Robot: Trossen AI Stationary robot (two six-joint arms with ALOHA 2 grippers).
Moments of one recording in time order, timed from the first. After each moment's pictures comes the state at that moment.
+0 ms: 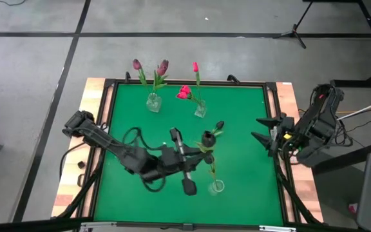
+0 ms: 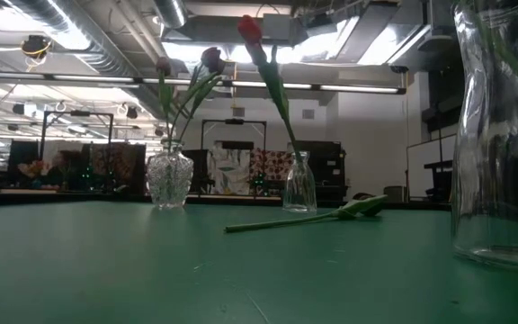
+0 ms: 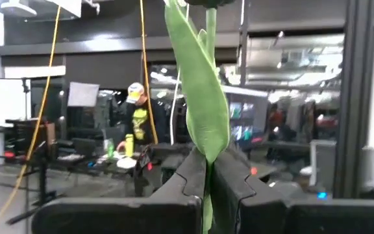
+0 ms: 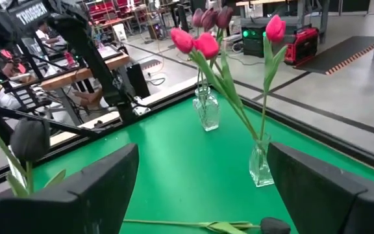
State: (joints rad) left arm -0.50 1.81 1.66 0.62 -0.80 0.28; right arm 0.98 0.73 0.88 -0.93 1.29 1.04
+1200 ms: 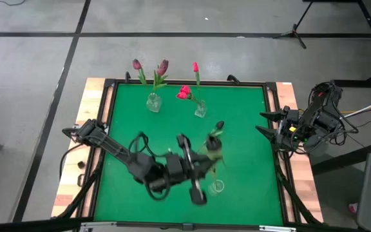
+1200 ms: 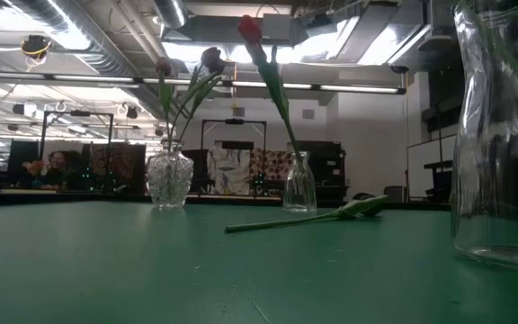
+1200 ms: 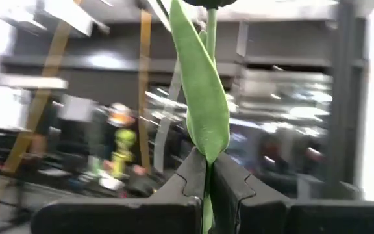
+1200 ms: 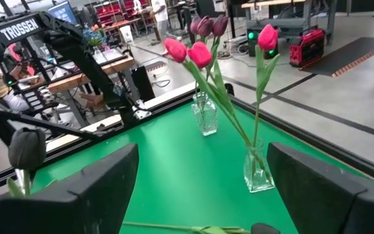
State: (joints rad) left arm -0.52 1.98 1.90 0.70 -0.80 0.31; right arm 0.98 0.62 0.89 -0.94 1.28 0.94
